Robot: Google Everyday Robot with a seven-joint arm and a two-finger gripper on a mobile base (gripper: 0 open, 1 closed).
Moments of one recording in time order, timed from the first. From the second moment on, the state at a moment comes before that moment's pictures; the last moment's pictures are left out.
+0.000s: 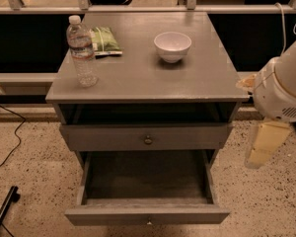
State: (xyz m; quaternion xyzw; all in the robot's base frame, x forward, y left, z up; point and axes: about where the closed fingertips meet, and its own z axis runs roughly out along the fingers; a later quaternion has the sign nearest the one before) arm 0.425 -0.201 0.900 -0.65 0.74 -0.06 0.15
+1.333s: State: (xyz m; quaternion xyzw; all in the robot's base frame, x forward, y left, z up) arm 0.398 -0.191 0.714 -0.68 0.72 -0.01 0.13
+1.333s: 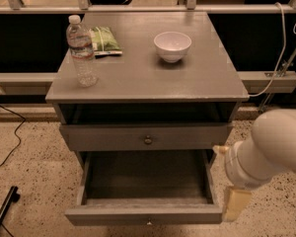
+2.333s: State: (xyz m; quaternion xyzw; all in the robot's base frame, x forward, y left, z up) arm 0.361 -0.182 0.618 -0.70 0.69 0.01 0.18
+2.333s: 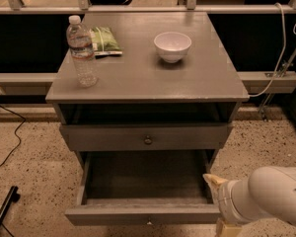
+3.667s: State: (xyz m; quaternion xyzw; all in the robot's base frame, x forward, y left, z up) arm 0.353 -0.129 0.486 -0.70 0.66 0.17 0.21
